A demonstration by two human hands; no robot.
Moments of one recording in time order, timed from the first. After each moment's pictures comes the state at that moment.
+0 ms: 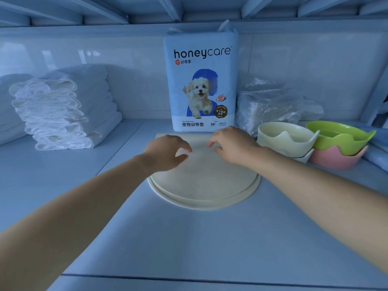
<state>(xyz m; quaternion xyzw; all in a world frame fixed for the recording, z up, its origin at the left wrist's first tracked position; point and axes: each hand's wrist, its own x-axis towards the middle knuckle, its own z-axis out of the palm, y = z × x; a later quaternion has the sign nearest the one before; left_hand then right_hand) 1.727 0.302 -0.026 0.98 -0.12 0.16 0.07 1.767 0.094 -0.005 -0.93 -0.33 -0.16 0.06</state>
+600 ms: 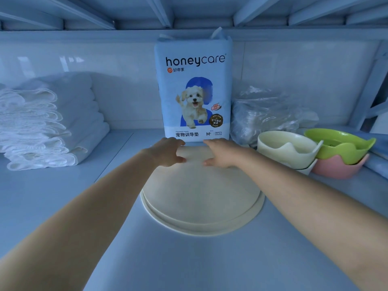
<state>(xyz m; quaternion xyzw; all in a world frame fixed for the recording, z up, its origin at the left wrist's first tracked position) 1.809 0.310 -0.018 0.99 -0.07 0.03 0.06 1.828 0.119 -0.017 -0.97 -0.25 -0.05 0.01</state>
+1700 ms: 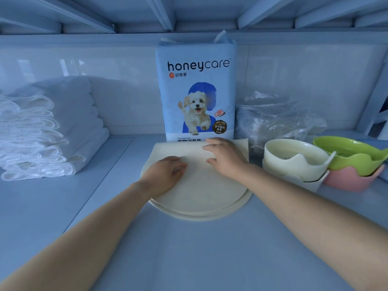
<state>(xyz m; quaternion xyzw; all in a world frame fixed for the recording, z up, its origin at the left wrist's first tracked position) 1.798 0.330 -0.063 0.97 -0.10 0.13 0.16 1.844 0.124 -0.027 -0.93 -0.30 -0.20 0.07</state>
